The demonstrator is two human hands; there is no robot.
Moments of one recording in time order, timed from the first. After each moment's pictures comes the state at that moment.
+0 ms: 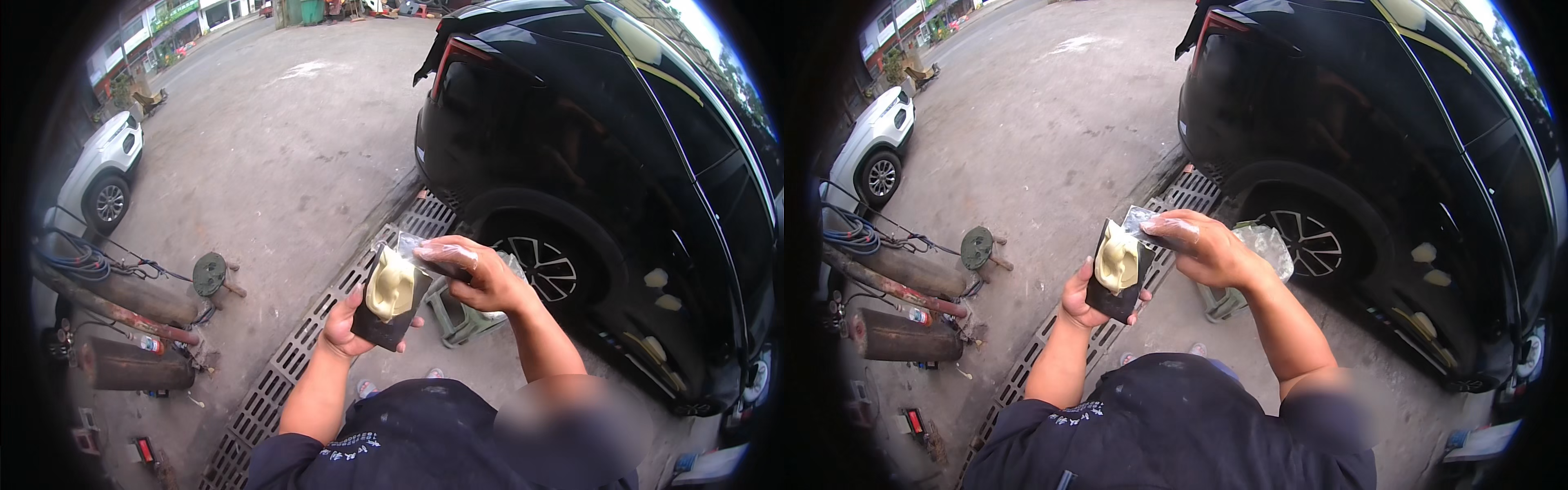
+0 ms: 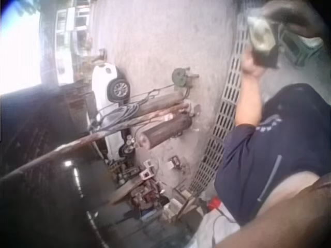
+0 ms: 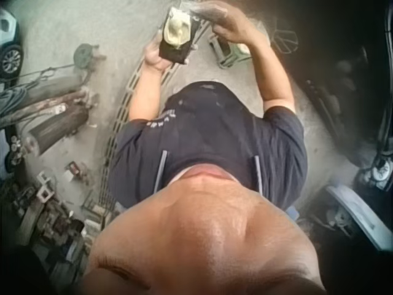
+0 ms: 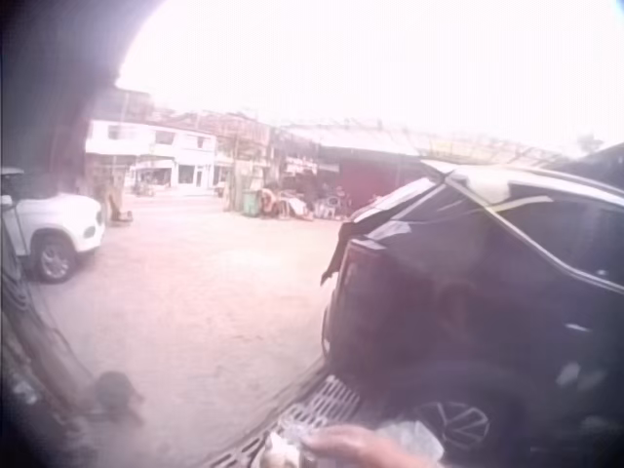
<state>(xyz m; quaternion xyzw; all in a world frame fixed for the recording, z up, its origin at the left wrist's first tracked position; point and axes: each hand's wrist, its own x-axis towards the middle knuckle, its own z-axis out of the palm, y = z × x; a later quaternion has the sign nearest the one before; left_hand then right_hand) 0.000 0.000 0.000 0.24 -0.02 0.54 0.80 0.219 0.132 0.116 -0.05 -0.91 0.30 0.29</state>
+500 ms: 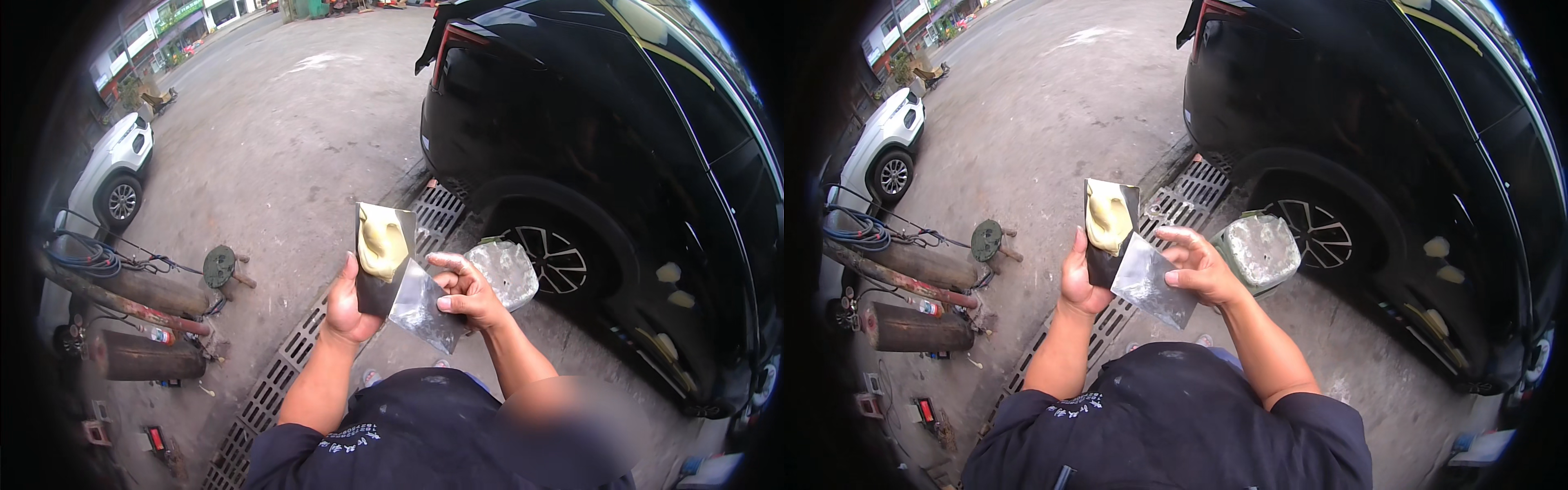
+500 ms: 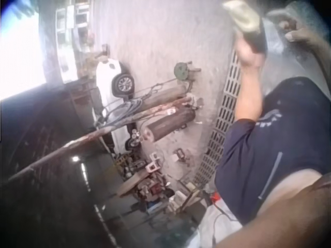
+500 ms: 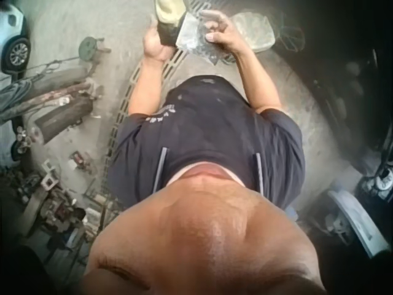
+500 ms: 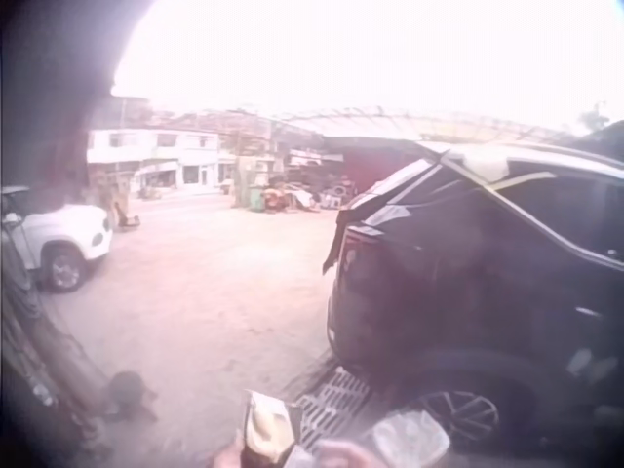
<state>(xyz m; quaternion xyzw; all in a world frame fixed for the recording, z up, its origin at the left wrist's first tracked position) 0.056 0.021 0.036 0.20 0.14 0.71 0.66 0.262 0.113 0.029 -0.11 -0.46 0.84 0.27</state>
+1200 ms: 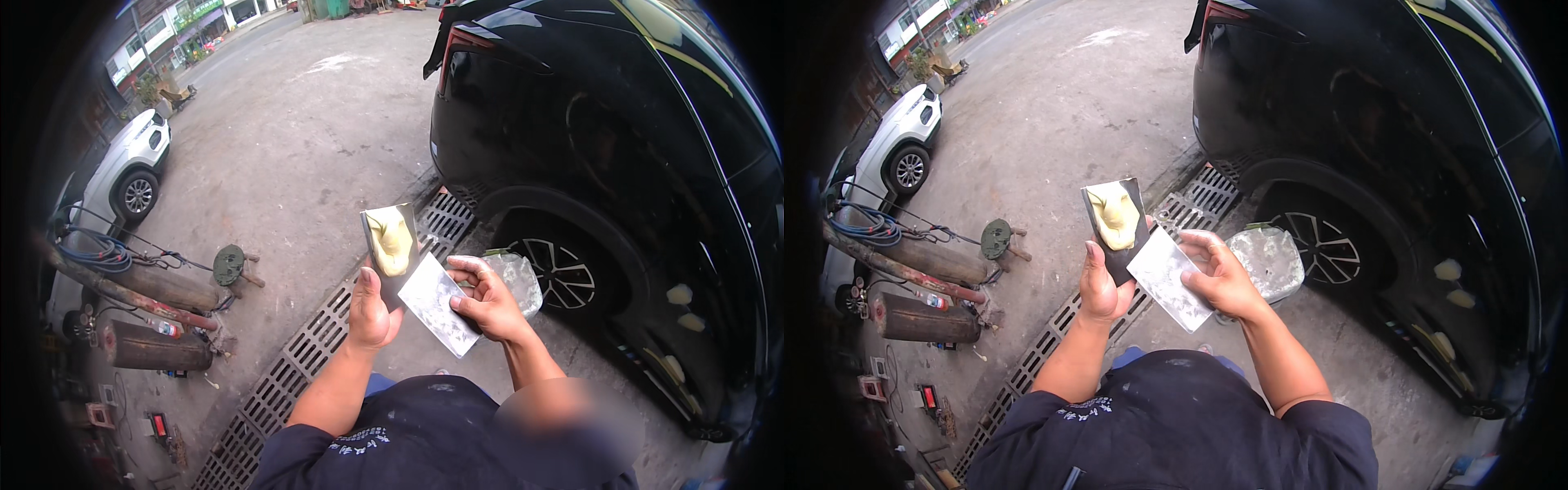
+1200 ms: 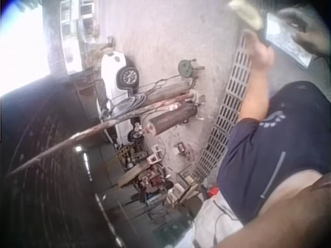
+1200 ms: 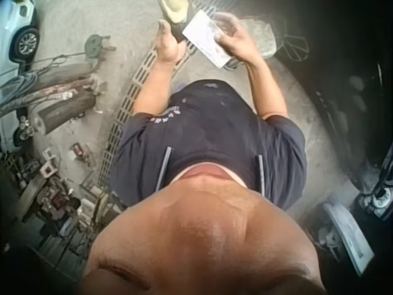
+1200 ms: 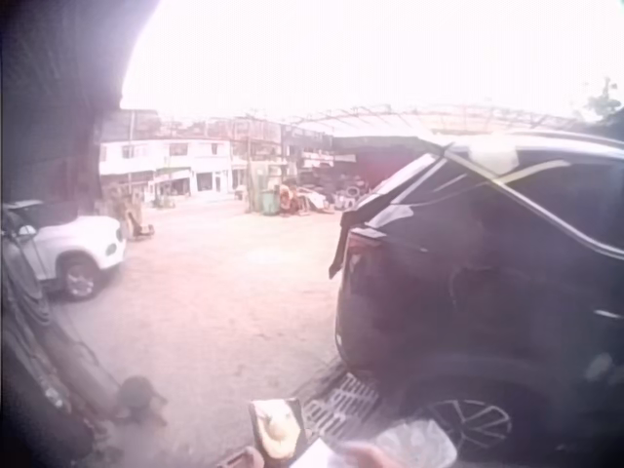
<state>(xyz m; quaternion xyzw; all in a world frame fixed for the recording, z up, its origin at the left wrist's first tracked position) 0.129 0.074 0.053 0.34 0.26 0.76 0.49 0.310 0.158 0.046 -0.21 -0.54 0.76 0.30</state>
